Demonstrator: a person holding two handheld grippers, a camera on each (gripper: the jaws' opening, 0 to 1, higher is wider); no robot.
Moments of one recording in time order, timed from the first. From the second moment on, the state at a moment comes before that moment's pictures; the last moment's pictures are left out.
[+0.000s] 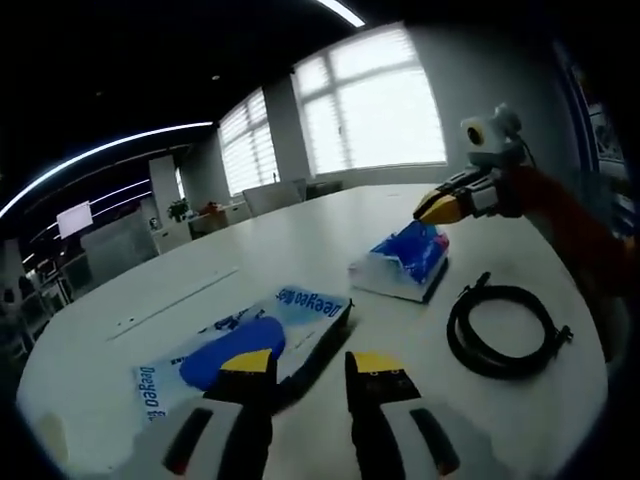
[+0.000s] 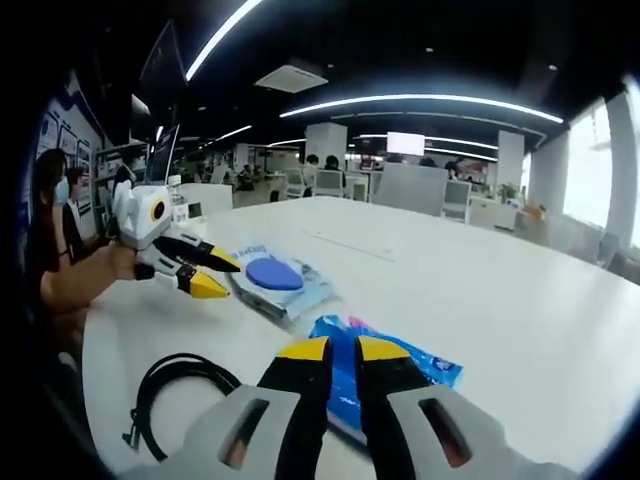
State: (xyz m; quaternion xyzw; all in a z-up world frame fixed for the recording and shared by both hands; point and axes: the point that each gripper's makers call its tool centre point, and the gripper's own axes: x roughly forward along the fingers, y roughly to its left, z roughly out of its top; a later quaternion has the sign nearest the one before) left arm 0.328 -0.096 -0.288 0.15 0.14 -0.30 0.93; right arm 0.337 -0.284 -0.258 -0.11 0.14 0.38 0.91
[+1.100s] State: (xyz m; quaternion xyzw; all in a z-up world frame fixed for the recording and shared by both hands) left arm 0.323 -0.051 -0.307 0.18 0.18 -0.25 0.93; right arm 0.334 -0.230 -0.256 -0.13 0.12 0.42 0.89
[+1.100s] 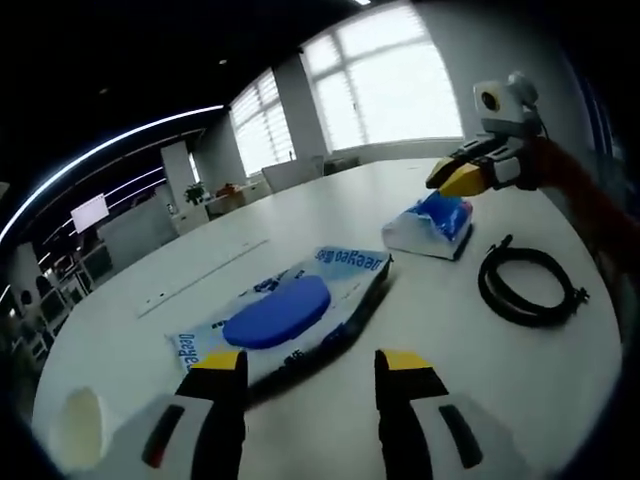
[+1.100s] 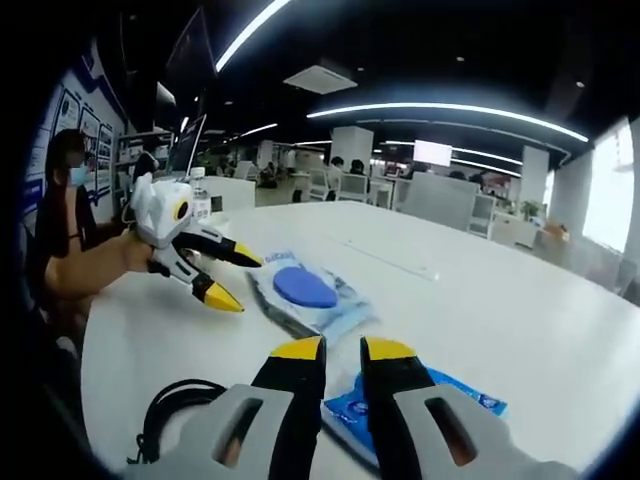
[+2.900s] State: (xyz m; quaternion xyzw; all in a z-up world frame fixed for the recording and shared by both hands) left arm 0.343 -0.055 -0.308 0.22 0.20 -0.24 0.93; right arm 0.333 -0.144 -0.296 -0.36 0.11 0.51 0.77
